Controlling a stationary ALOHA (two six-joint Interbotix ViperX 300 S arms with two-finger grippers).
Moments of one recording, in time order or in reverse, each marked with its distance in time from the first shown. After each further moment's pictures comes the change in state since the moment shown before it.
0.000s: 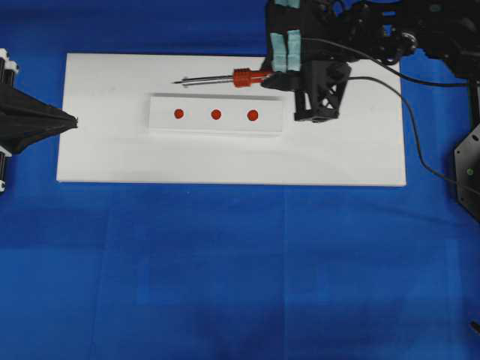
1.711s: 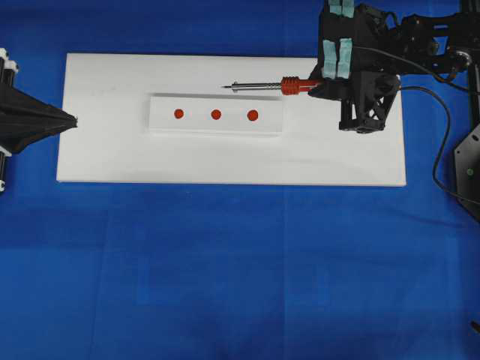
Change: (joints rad) left arm 0.000 0.002 0.000 0.000 -0.009 0.000; right arm -0.008 -0.166 0.169 -0.086 0.048 0.146
